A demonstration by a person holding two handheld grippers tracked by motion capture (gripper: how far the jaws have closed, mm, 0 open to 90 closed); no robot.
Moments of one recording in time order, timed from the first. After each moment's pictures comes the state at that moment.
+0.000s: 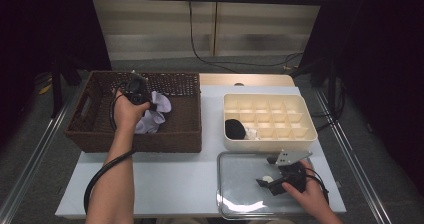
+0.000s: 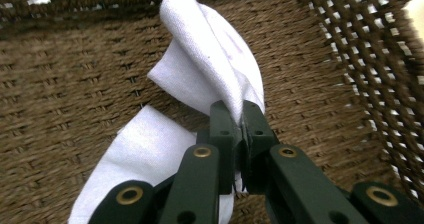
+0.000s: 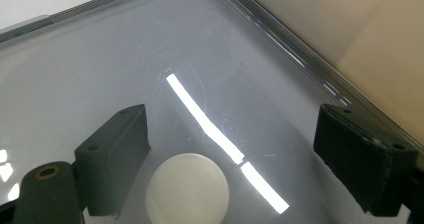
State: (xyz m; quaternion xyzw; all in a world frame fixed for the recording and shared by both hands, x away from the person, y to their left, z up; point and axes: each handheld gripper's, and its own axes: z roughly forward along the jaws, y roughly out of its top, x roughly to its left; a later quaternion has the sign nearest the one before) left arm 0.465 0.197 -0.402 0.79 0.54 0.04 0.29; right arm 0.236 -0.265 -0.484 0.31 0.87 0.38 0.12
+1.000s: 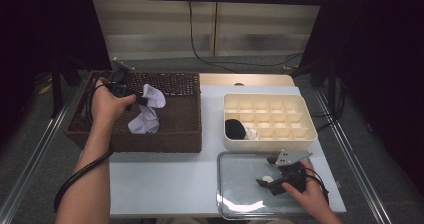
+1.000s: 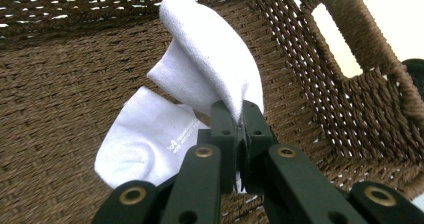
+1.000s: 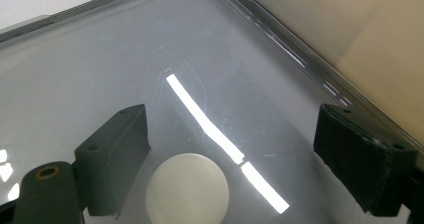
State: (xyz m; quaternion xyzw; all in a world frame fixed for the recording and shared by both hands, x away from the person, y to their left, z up) left arm 0.437 0.219 -0.337 0.80 0.52 0.01 0.30; right arm 0.236 -0.265 -0.484 0.31 0.87 0.38 0.12
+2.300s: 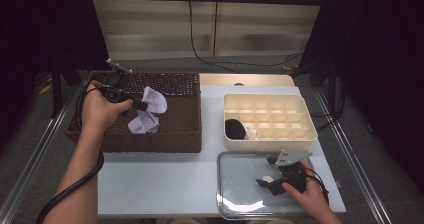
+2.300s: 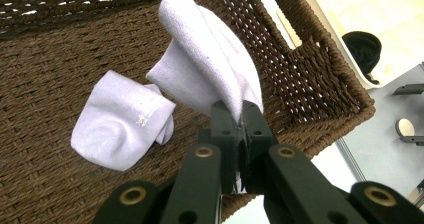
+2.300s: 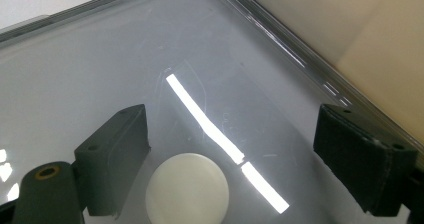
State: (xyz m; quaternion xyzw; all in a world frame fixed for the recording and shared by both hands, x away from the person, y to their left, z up) left arm 0.398 0.216 -0.310 0.82 0.48 0.00 0.31; right arm 0.236 -0.265 -0.484 0.31 0.87 0.38 0.12
